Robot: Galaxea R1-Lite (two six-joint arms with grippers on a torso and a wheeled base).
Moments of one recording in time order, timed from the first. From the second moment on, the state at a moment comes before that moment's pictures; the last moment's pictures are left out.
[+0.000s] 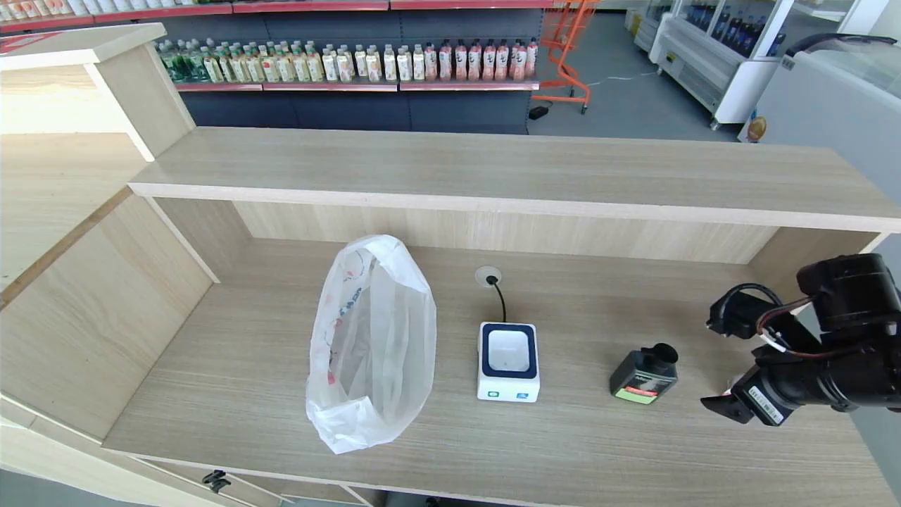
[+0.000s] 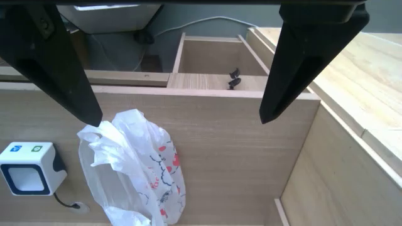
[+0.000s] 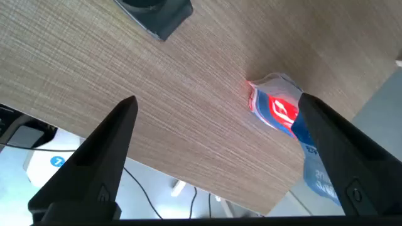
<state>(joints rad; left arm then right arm) 0.00 0.00 0.00 0.00 -0.06 0.03 0.04 1.62 -0.70 -0.09 -0.05 -0.63</state>
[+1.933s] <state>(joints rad) 0.00 0.00 0.00 0.00 -0.06 0.03 0.15 1.73 -0.68 -0.53 0.12 -0.72</state>
